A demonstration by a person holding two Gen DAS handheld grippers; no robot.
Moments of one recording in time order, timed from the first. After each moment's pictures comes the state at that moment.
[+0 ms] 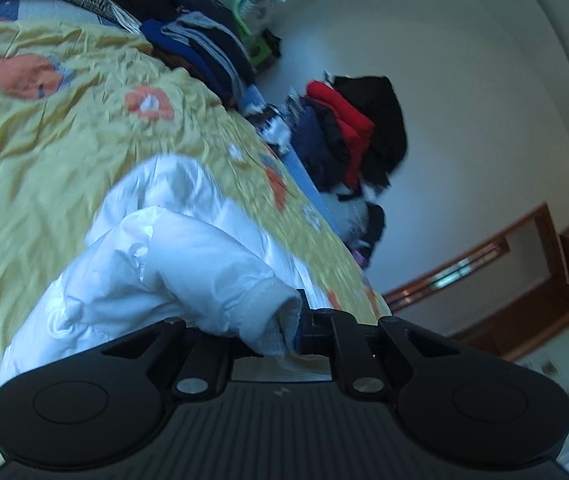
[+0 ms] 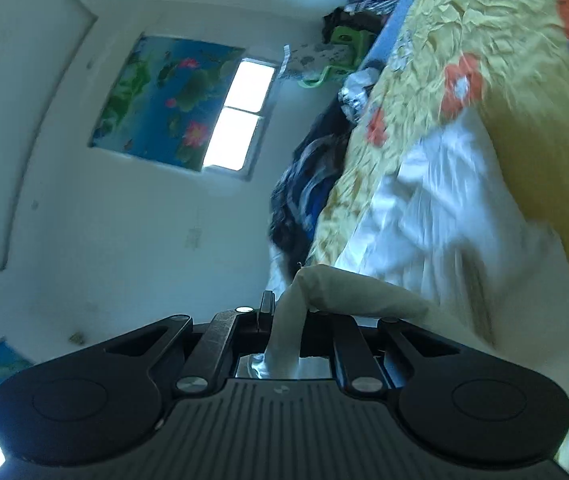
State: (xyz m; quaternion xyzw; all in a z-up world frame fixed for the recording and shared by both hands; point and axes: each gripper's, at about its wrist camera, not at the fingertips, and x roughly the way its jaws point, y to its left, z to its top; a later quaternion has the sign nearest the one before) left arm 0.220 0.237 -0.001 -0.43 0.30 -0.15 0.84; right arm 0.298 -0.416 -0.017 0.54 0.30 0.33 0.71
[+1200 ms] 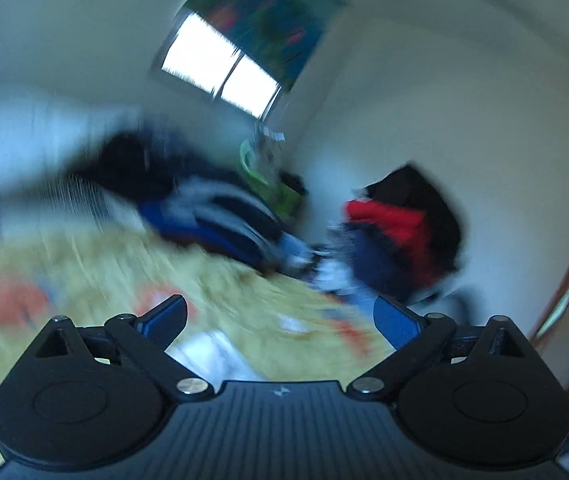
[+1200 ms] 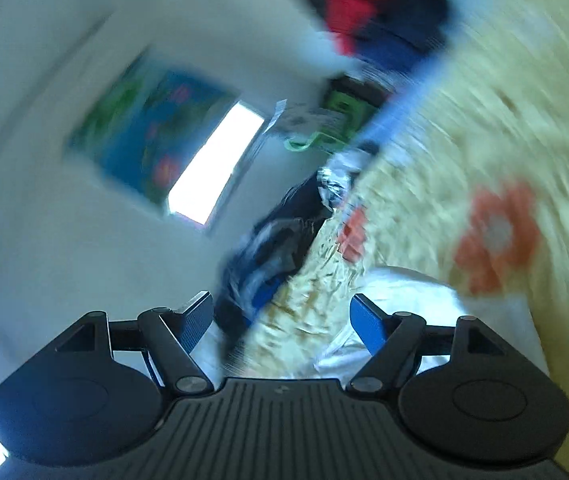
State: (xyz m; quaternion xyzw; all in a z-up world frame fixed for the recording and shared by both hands) left arm 0.311 0.176 0.015 -0.17 0.11 0.03 0.98; right arm 0.446 -0.342 -0.031 0.40 0.23 0.28 0.84
